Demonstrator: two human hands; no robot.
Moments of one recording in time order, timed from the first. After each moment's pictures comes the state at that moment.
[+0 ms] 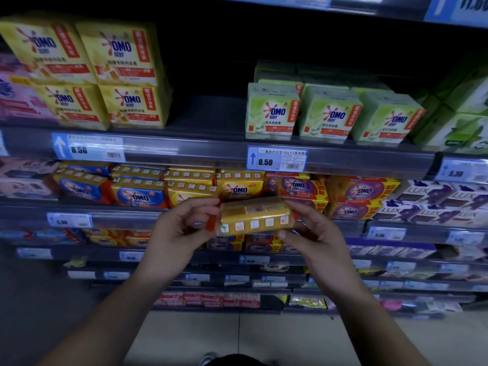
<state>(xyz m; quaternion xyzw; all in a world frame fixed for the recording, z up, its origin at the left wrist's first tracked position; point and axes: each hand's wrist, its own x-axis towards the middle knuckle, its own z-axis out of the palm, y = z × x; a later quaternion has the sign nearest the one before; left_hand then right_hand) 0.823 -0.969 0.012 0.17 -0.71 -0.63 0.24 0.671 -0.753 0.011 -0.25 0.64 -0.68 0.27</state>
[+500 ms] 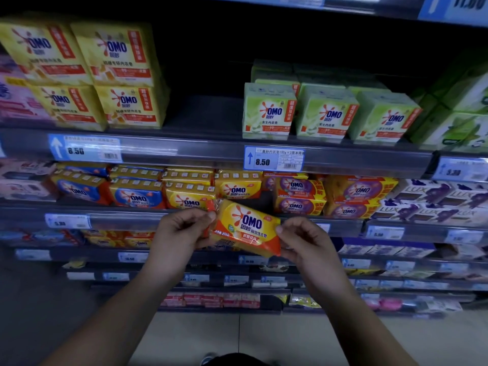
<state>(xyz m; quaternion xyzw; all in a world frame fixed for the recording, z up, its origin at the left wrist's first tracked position) 0.811 -0.958 0.009 0.30 -0.59 -0.72 0.22 0.679 -0.760 -0.005 -0.12 0.62 -0.71 0.30</state>
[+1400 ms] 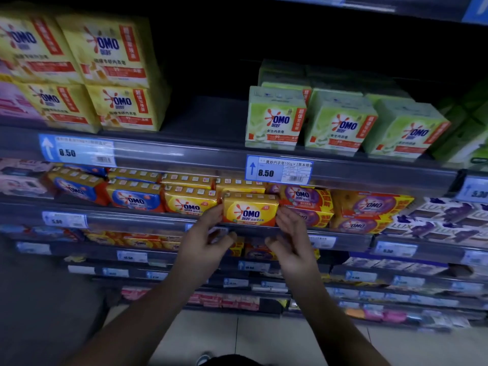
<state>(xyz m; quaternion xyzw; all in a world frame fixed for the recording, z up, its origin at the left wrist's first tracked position) 0.777 -0.950 -0.033 0.28 -0.75 -0.57 0.20 0.669 -0.789 -0.025 -0.23 0.72 -0.62 0.21</state>
